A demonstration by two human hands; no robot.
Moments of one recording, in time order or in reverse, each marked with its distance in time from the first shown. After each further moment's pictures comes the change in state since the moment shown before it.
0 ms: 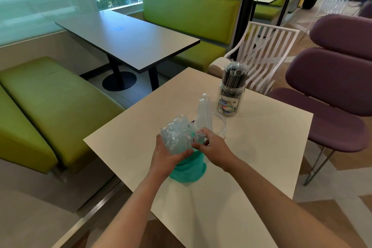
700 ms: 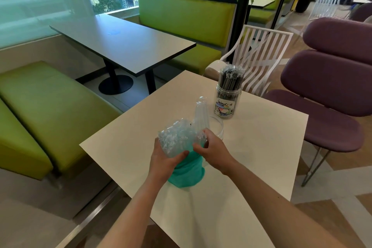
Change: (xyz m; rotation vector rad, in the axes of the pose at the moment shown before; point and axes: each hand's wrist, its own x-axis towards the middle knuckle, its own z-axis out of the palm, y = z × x) left_hand -0.002 0.003 0.003 -0.063 0.034 0.006; right_hand 0.000 0.005 0.000 0.092 0.060 -0.007
